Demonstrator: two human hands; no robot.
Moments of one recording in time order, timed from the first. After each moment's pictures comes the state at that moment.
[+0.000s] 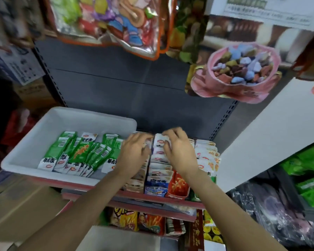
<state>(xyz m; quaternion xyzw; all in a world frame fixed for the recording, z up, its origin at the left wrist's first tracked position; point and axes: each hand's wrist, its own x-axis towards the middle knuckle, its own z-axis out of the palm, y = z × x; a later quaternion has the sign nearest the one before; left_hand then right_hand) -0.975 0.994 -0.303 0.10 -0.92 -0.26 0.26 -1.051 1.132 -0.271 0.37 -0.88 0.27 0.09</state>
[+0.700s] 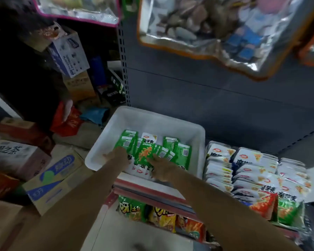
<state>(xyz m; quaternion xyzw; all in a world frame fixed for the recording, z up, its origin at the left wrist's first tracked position) -0.883 0.735 -0.370 0.43 -0.86 -0.11 -0.26 -0.963 0.882 -0.370 0.46 -0.82 -0.07 -0.33</state>
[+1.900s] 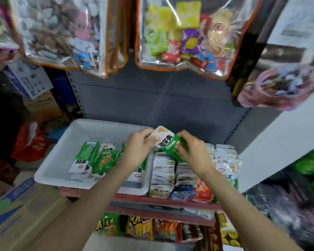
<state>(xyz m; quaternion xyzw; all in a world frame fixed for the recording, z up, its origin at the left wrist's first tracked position) -0.952 0.925 -0.250 0.12 -0.84 -0.51 0.18 -1.014 1.093 -0.232 0.31 -0.90 0.31 -0.01</state>
